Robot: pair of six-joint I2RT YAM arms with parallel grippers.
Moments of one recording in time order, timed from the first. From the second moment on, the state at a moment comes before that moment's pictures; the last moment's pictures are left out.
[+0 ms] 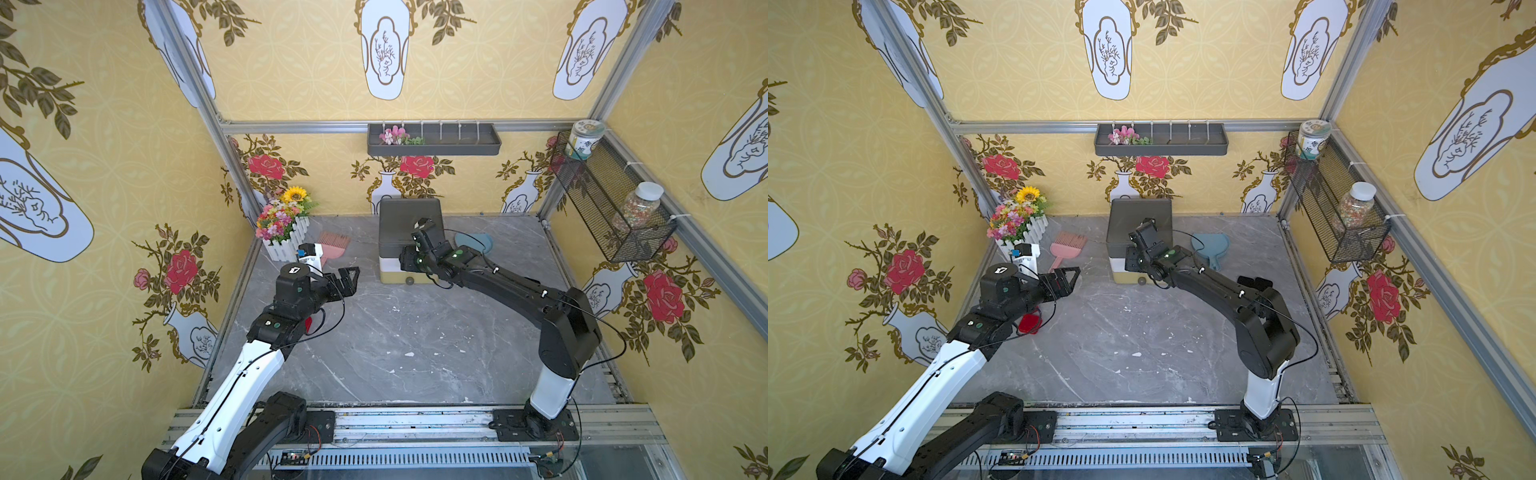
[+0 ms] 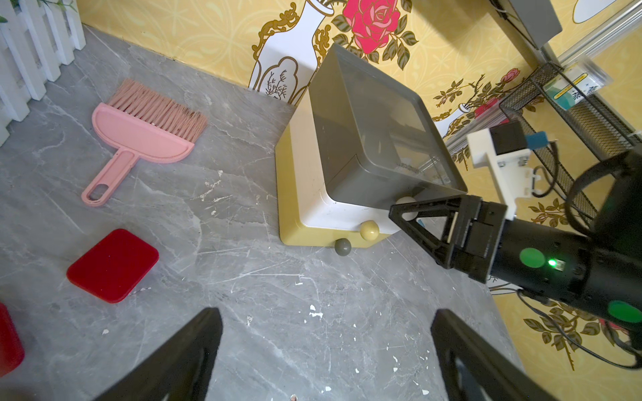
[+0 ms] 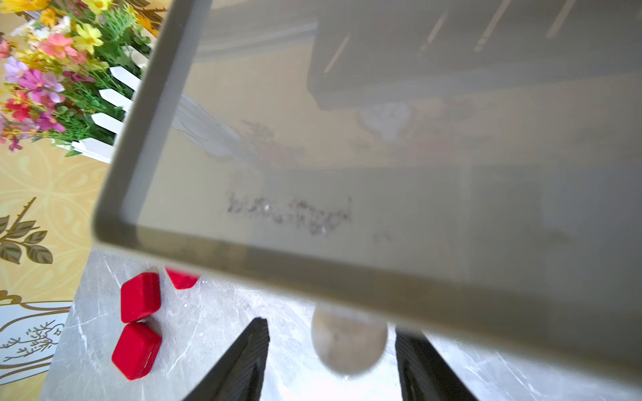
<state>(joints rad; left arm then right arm) -0.30 0.91 0.76 -0.28 0.19 -0.53 0.67 1.77 1.47 -0.45 0.11 0.59</state>
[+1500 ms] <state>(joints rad) -0.30 0.87 0.76 -0.29 0.18 -0.54 0.54 1.53 1.07 -0.19 0.01 0.58</state>
